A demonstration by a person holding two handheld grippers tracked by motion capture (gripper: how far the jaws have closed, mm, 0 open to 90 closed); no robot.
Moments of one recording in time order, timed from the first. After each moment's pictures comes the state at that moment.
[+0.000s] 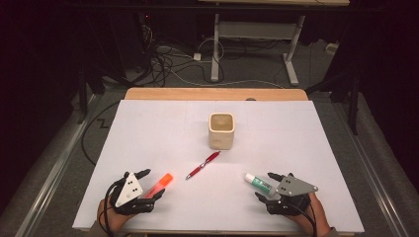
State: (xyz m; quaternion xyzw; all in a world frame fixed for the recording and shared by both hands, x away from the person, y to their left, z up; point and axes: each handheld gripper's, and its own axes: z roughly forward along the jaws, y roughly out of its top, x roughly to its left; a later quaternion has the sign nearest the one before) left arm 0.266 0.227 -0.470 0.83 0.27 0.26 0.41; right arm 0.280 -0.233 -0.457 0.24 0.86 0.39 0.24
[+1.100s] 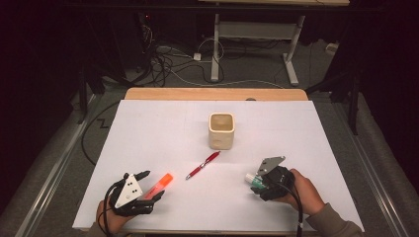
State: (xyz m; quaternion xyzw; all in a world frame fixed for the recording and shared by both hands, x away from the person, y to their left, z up) left arm 0.264 0.228 -0.471 0.84 0.26 0.25 0.40; right arm 0.336 -0.199 -0.441 0.22 0.94 0.22 0.13
